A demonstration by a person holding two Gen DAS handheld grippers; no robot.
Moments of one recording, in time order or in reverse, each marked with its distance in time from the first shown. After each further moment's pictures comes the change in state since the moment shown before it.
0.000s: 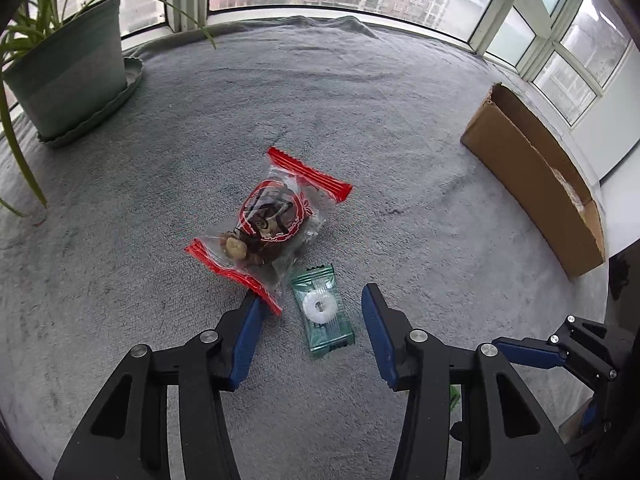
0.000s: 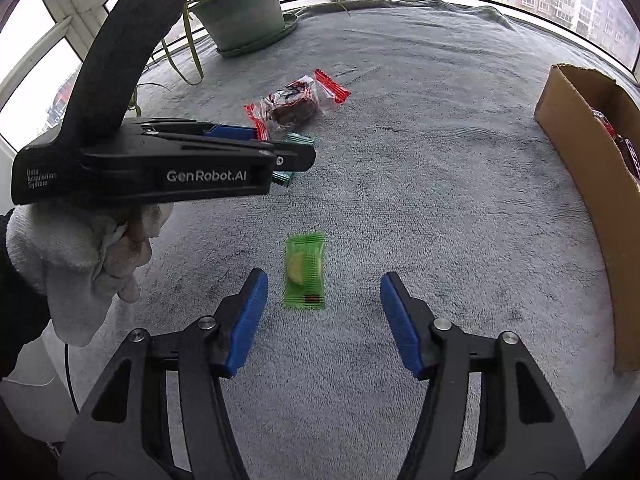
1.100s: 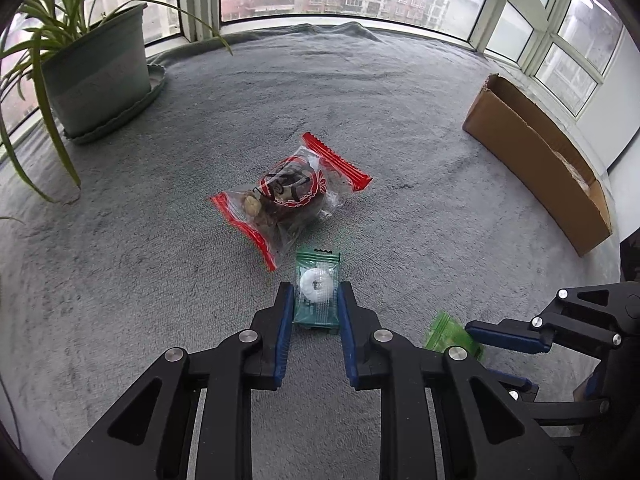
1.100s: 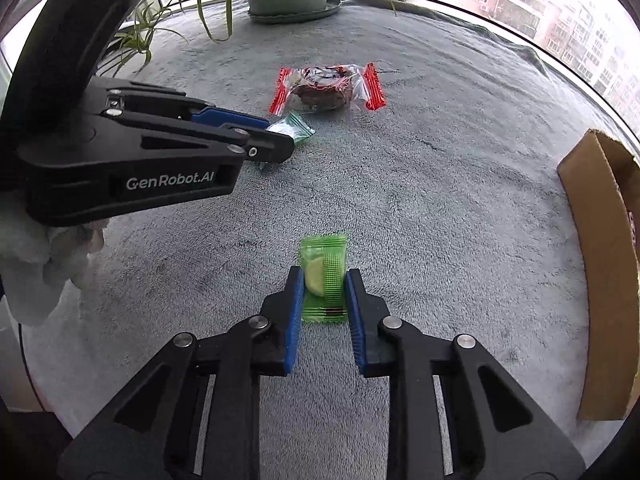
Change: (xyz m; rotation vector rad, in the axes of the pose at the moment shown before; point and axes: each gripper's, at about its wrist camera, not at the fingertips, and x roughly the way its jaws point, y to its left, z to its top) left arm -0.019 0.010 -0.025 0.010 -0.045 0.047; right arm 0.017 0.027 0.010 -0.171 0.036 -0.063
